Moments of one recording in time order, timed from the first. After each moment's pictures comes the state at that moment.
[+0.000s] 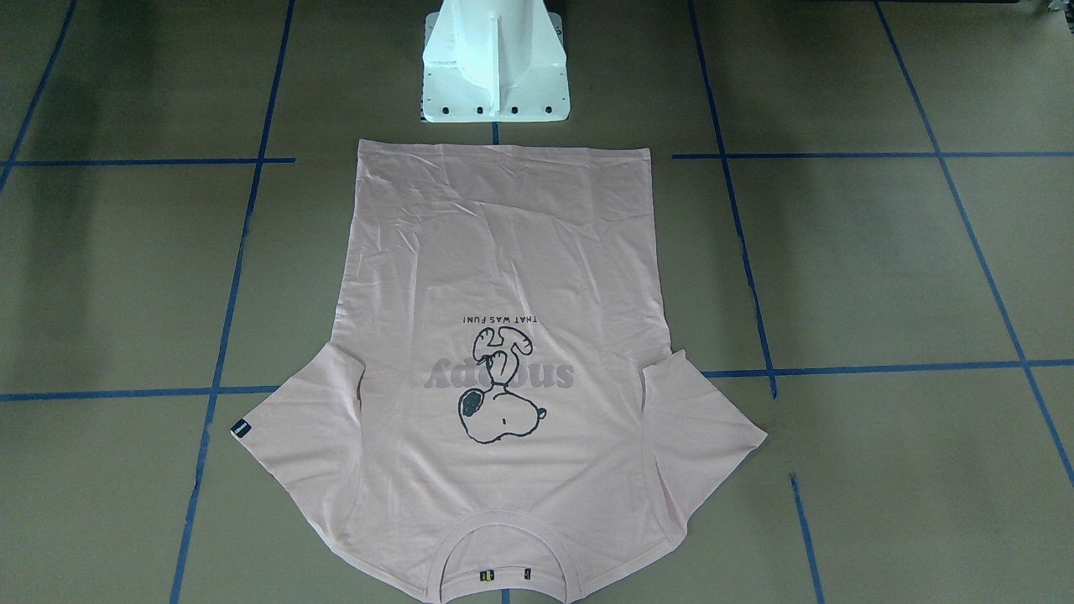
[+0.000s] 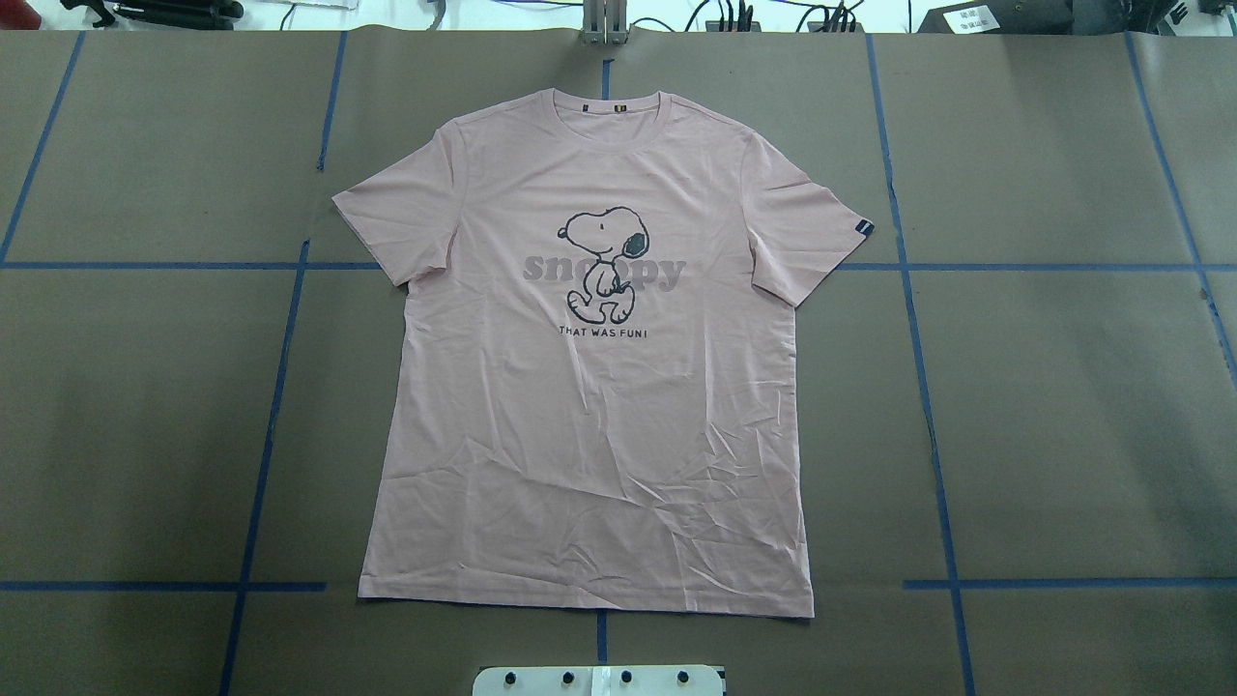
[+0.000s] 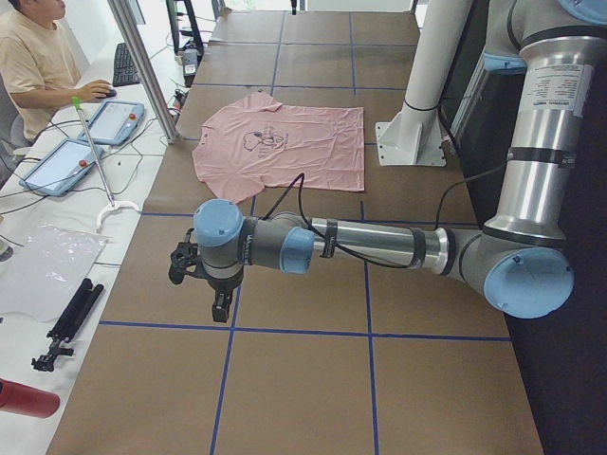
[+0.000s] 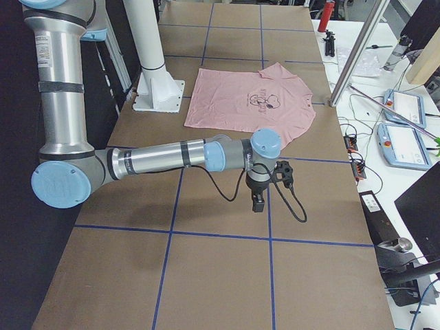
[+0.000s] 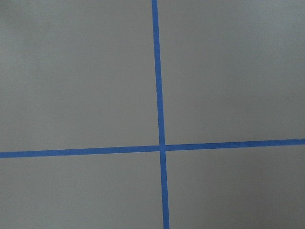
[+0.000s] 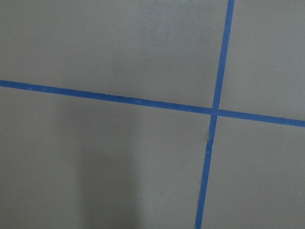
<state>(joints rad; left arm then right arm) -1.60 -1.67 -1.57 -1.66 -2.37 -0.07 1.45 -1.58 1.74 -1.62 2.33 0.05</state>
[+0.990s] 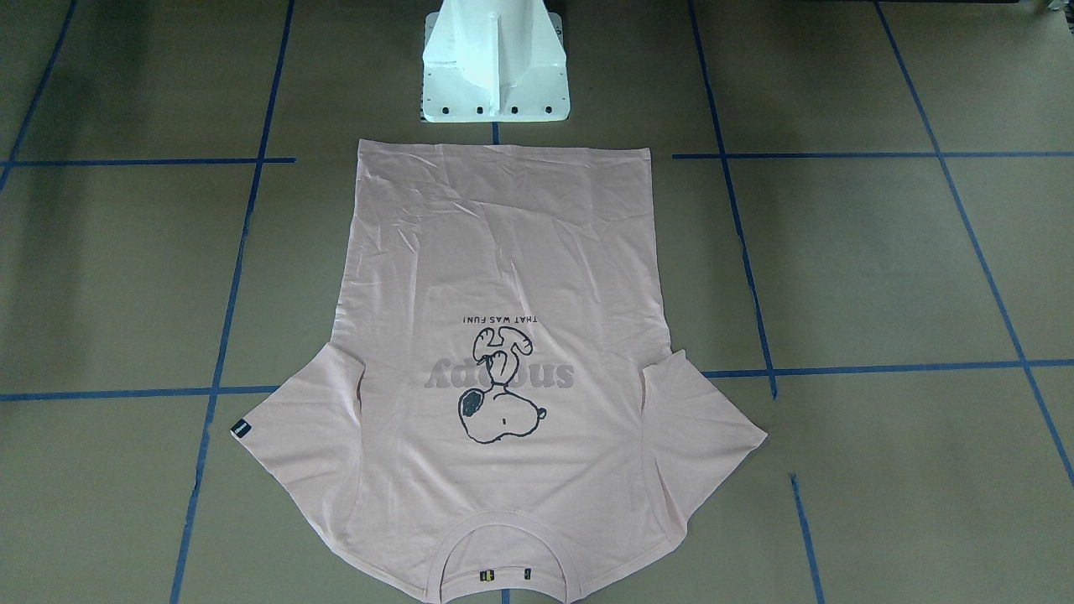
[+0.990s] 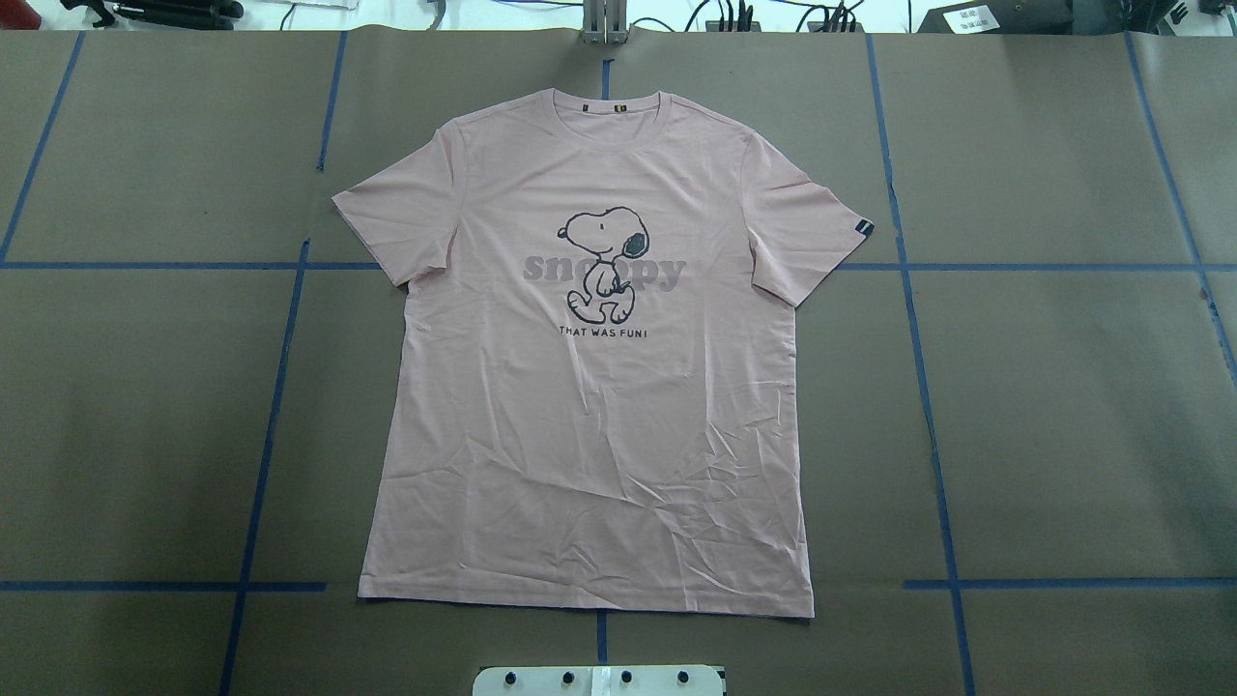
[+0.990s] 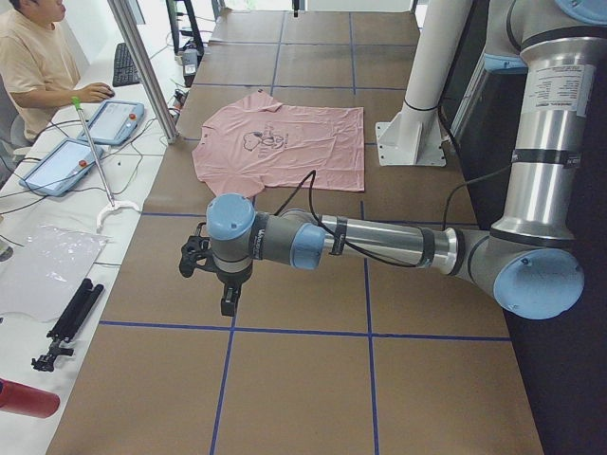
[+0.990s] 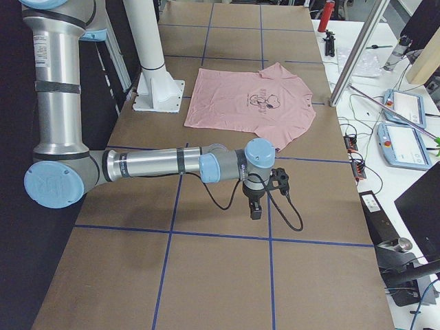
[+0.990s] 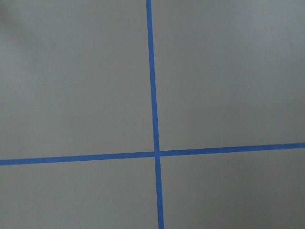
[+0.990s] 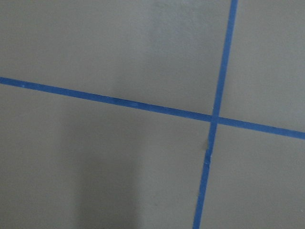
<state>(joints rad) -1.57 -1.64 -1.61 -1.67 -2.37 -0.08 1.42 -1.58 1.69 -1.47 2.33 0.06</state>
